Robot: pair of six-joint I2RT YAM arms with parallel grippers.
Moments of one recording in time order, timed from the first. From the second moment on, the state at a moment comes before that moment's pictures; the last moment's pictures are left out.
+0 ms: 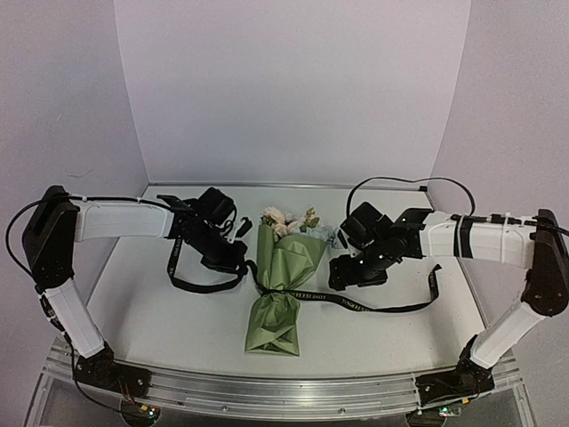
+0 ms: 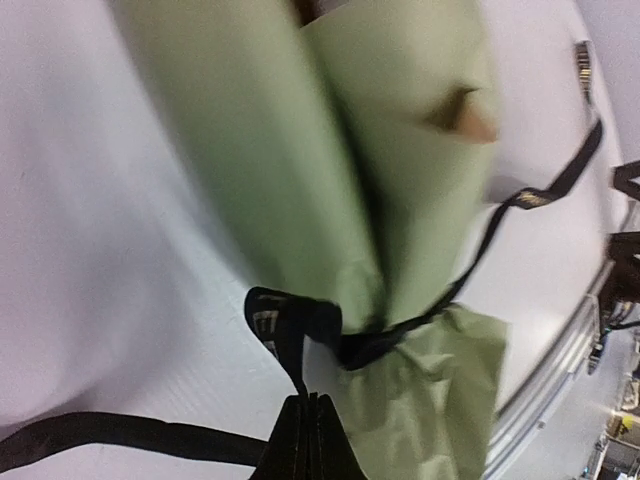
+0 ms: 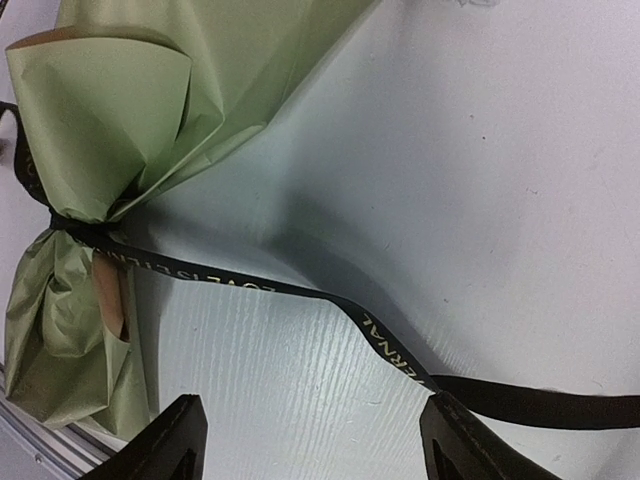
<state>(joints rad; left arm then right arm) -0.74 1.73 1.19 -0.53 0.29 -0.40 0.84 1.57 1.11 -0.69 0.05 0.57</state>
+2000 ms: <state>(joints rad) -0.86 2.00 1.54 -0.57 0.73 -0.07 0.25 1.50 0.78 -0.61 0.13 1.02</state>
